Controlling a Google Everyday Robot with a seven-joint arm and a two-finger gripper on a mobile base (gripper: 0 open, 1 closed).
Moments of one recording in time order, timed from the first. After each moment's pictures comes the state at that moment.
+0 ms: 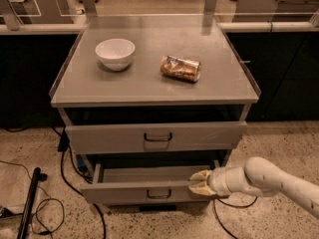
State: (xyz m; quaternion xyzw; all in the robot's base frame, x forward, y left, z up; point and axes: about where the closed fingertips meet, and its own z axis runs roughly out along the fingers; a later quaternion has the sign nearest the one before) arm 0.527 -0.153 0.433 -0.54 0.73 0.25 0.35
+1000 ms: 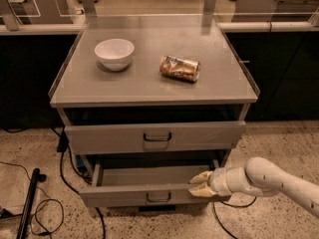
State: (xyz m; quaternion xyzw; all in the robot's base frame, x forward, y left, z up) arm 0.524 -0.153 0.433 -0.54 0.73 0.25 0.35
